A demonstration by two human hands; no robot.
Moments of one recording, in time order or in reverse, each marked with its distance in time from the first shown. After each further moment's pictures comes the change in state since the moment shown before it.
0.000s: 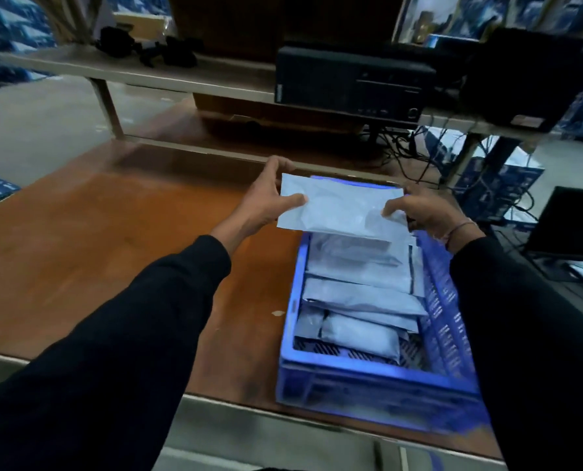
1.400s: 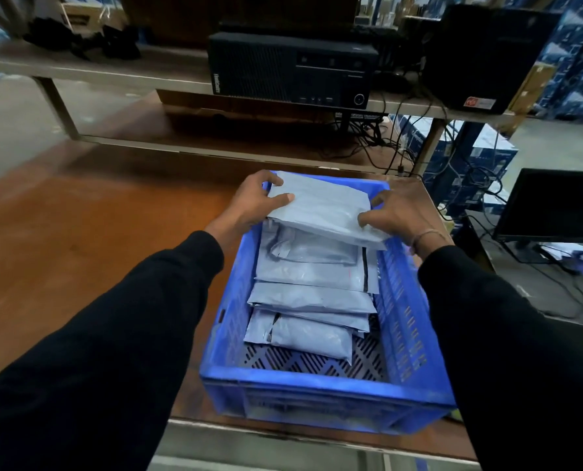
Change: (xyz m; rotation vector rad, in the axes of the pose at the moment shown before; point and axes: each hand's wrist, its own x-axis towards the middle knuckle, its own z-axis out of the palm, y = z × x) left_hand 0.049 -0.005 0.096 0.110 0.023 -0.046; right_hand 0.006 0.054 -0.051 -0.511 0.093 -0.093
